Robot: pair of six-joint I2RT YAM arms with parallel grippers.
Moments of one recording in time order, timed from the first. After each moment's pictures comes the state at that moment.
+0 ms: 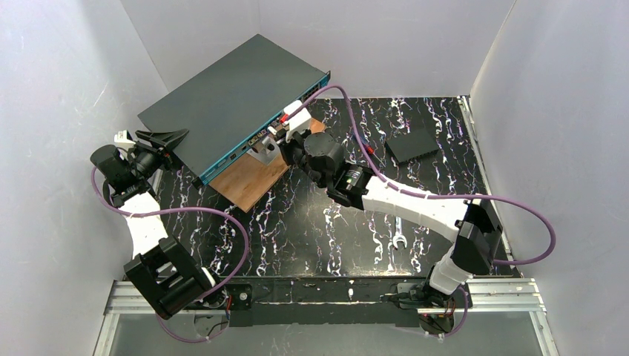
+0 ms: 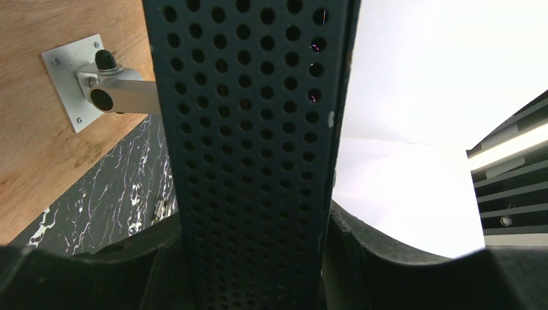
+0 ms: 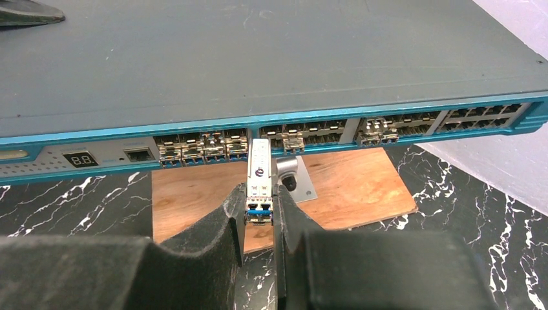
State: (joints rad) left arm 0.65 1.22 0.88 0.07 1.05 -1.30; right arm 1.09 1.61 1.39 0.18 0.40 -0.02
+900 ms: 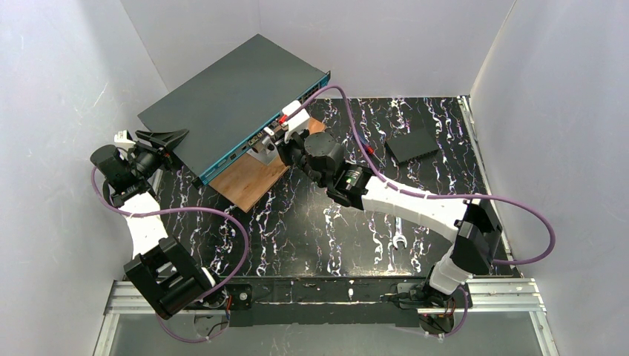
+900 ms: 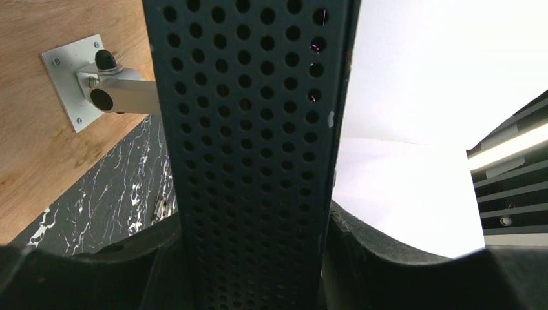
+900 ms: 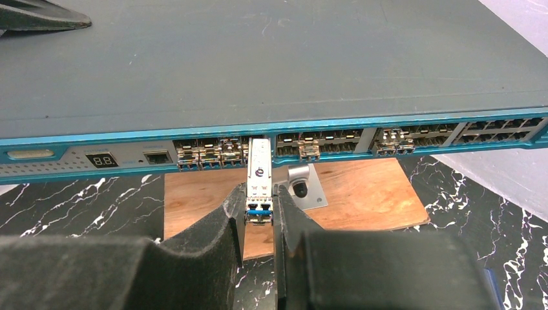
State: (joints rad) left arm 0.65 1.22 0.88 0.07 1.05 -1.30; right arm 1.09 1.61 1.39 0.21 0.35 -0.03
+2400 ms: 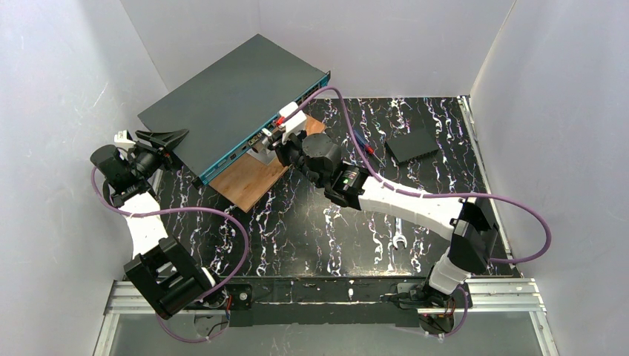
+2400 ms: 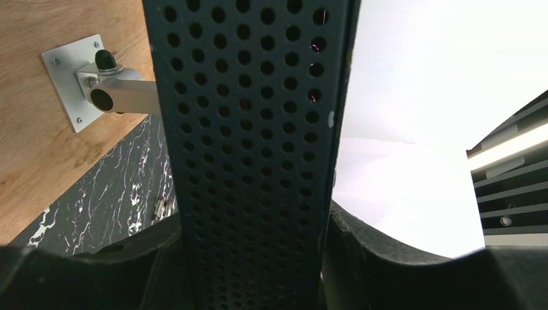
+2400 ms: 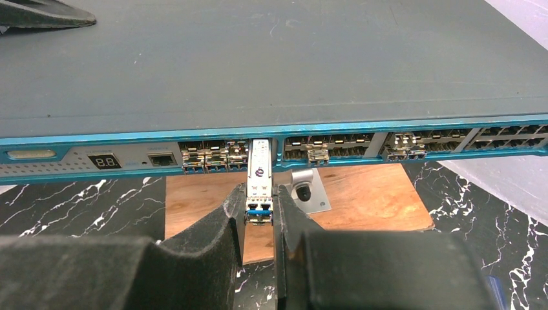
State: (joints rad) left arm 0.65 1.22 0.88 0.07 1.05 -1.30; right arm 1.10 1.63 1.39 0.23 0.34 -0.03
